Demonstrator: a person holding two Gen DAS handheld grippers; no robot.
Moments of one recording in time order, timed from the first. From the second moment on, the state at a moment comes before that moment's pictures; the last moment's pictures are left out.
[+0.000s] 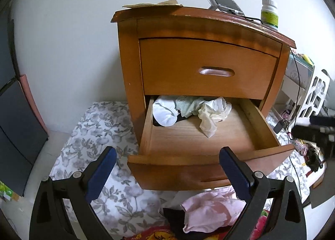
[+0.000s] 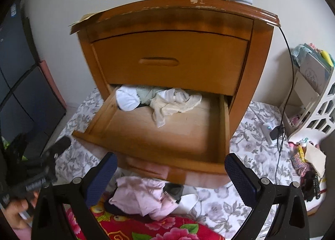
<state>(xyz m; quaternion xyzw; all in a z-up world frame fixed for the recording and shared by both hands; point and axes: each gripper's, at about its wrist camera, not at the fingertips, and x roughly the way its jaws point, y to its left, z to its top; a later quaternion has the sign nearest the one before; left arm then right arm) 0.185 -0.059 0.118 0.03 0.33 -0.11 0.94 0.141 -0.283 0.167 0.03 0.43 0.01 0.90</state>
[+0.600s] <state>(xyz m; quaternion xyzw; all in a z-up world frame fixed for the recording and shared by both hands) 0.192 -0.037 0.086 -0.01 0.32 -0.12 0.94 0.240 -0.264 0.117 0.02 0.54 -0.01 0.84</state>
